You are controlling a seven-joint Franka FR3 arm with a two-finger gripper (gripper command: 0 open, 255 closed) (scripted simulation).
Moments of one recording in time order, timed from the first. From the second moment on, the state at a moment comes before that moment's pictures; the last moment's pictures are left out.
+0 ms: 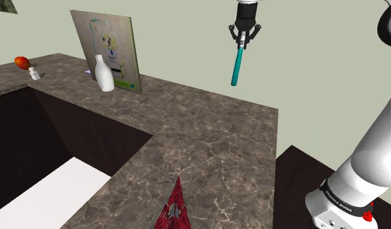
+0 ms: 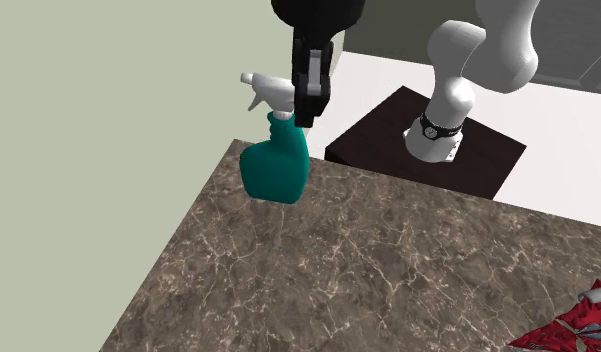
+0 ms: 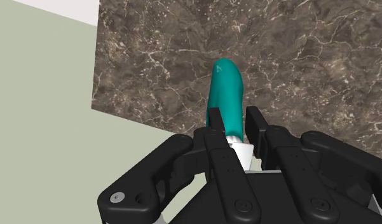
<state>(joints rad) -0.12 0.12 0.11 -1.36 -0.13 1.47 0.77</state>
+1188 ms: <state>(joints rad) -0.06 0.27 0.14 -0.94 -0.16 1.19 0.80</state>
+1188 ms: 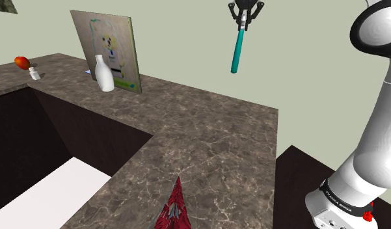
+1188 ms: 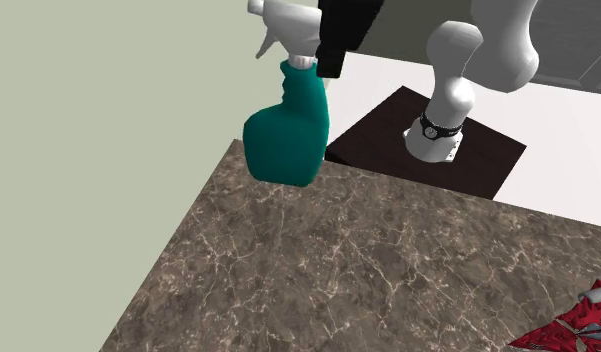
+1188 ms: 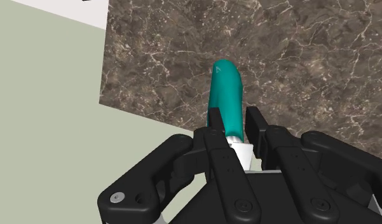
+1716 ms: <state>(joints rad) 0.02 0.13 0.20 -1.23 -0.14 1.32 0.98</state>
